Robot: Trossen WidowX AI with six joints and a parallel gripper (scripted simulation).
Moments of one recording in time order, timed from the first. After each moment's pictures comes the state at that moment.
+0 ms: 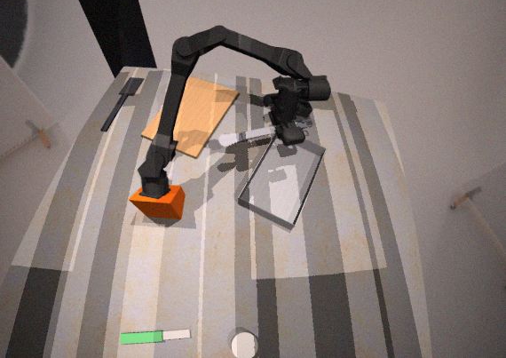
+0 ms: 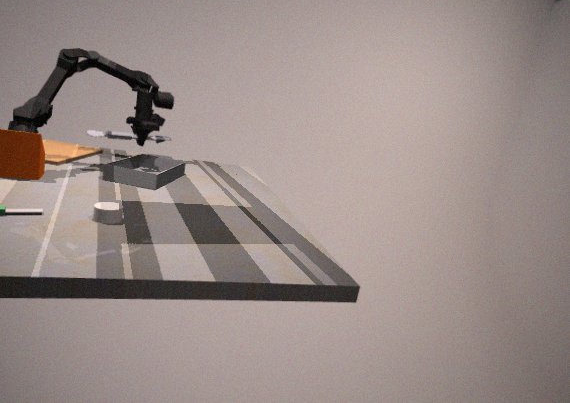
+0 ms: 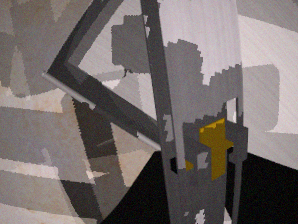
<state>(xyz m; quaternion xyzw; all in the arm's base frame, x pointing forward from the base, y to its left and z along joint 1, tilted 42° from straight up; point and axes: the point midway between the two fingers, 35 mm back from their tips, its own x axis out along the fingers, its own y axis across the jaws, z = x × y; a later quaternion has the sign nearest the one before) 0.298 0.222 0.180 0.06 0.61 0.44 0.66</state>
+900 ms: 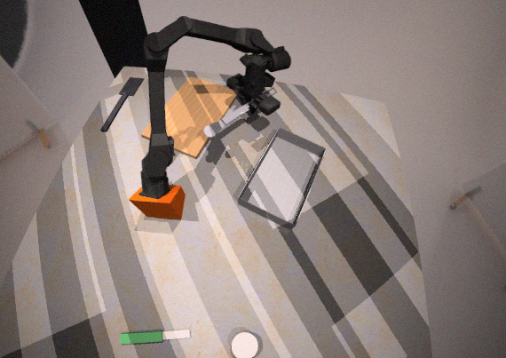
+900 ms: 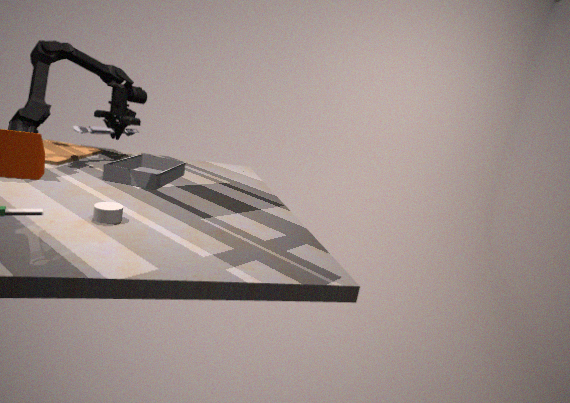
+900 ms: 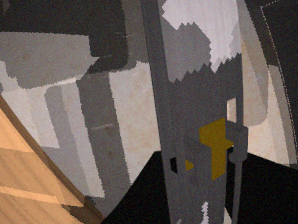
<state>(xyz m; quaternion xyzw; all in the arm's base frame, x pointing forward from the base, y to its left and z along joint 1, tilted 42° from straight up) 0.191 0.269 0.243 -0.10 0.50 0.57 0.64</state>
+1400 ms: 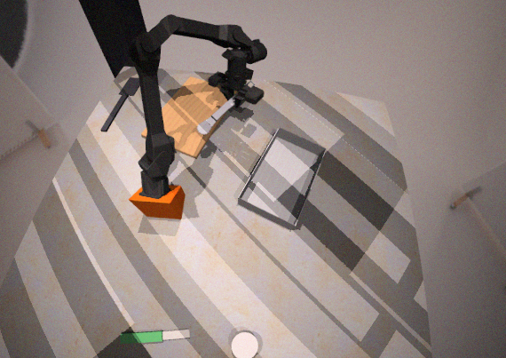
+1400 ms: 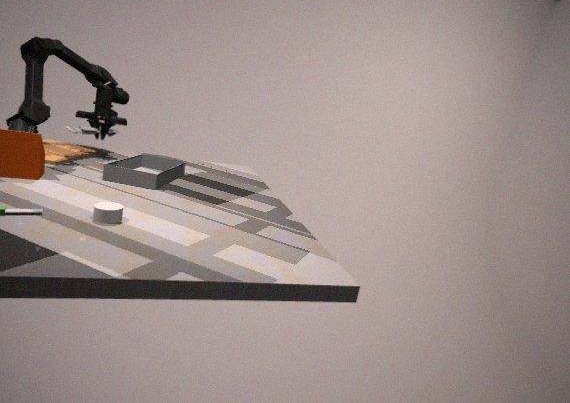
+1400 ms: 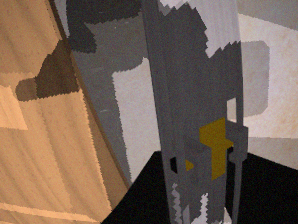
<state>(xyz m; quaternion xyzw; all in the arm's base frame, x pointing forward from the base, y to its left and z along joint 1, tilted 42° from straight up) 0.127 0.291 0.258 -0.19 0.44 0.62 0.62</state>
